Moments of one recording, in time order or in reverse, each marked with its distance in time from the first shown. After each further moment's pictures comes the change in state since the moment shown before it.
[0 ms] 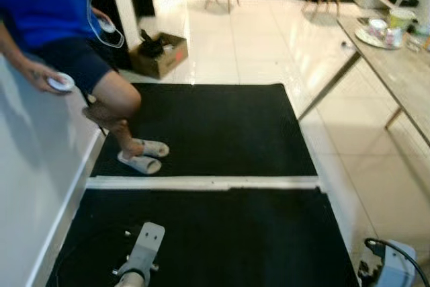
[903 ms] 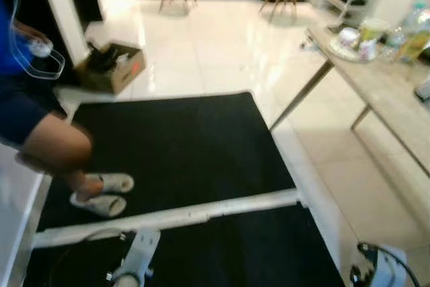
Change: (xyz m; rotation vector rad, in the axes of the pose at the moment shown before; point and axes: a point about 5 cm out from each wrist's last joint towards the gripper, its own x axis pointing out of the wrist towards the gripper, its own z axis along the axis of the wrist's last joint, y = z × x) left arm 0.002 0.001 0.007 0.005 -0.024 0.001; right arm -0.001 0.002 -0.006 0.007 0.022 0.004
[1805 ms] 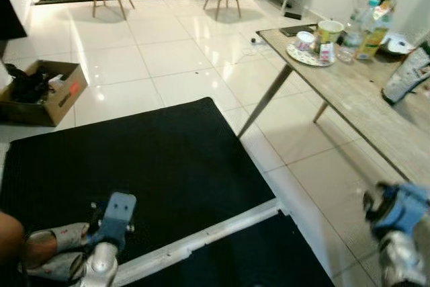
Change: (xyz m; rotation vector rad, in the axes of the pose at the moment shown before) left arm 0.004 0.080 0.066 -0.095 -0.370 0.237; right arm 0.013 0.021 0.172 0.069 -0.539 0.120
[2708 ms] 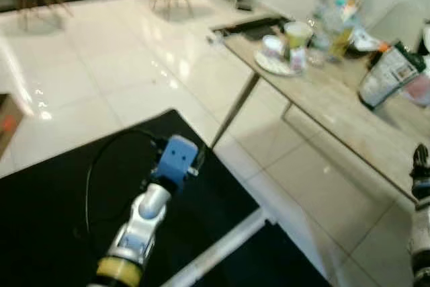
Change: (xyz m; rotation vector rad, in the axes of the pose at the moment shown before) left arm -0.011 -0.069 0.165 -0.075 -0.574 -0.379; right arm 0.010 -0.037 0.066 0.176 -0.228 -0.132
